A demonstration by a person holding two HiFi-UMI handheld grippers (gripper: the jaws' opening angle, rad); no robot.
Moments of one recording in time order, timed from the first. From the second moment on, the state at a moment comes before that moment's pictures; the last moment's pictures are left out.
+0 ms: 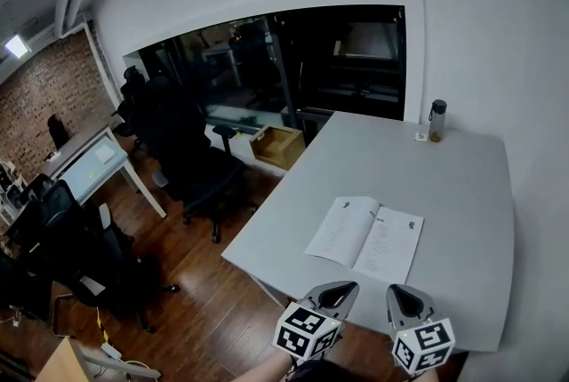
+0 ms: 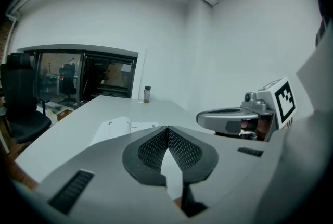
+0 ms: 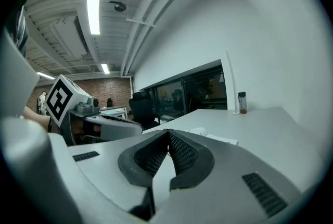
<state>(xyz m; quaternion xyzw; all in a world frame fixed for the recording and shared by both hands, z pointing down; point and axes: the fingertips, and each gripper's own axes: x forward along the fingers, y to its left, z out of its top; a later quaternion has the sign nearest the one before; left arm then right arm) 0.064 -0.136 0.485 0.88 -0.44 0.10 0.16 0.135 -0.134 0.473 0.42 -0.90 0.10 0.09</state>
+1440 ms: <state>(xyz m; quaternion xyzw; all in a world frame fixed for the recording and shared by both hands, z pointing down) -0.075 -0.232 0.577 0.83 -0.48 0.17 0.22 -0.013 -0.263 0.599 0.32 -0.89 0.02 0.33</state>
